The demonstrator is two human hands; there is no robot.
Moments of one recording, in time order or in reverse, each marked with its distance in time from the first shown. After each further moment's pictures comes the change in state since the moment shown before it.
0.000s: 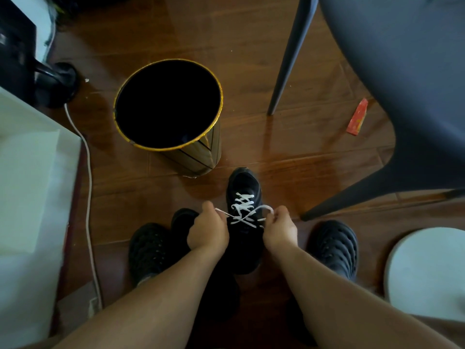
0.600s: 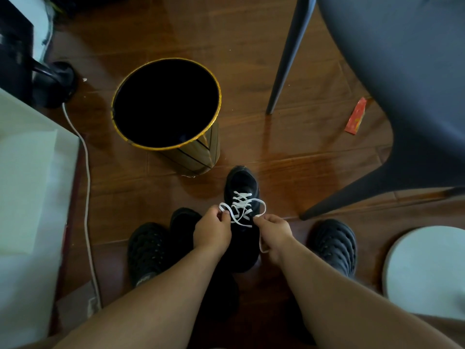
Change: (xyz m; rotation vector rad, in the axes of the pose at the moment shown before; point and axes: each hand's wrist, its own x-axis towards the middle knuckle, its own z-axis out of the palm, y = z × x) left_hand -0.004 -0.003 0.009 -0.160 -0.083 0.055; right_hand 0.002 0.002 0.006 0.471 -0.196 0.276
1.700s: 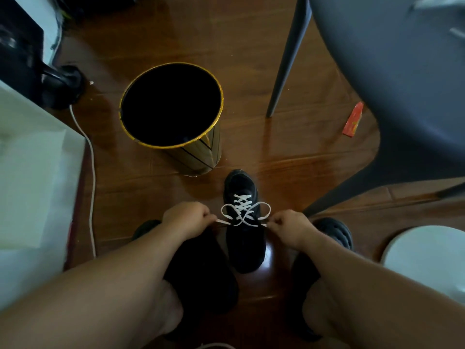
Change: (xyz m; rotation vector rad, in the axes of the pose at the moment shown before) left_hand 0.025 -0.003 -0.083 0.705 -0.279 0.267; right_hand -0.007 -0.036 -0.055 -1.190 -0.129 -0.409
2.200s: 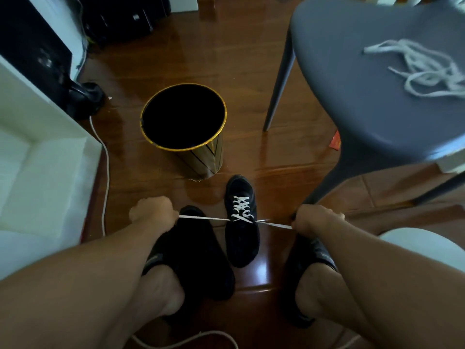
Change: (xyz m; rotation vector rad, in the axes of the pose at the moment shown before) left_hand -0.068 -0.043 -0.034 -0.041 0.140 -0.359; right_hand -0.051 0.003 -0.060 -0.287 -0.051 0.272
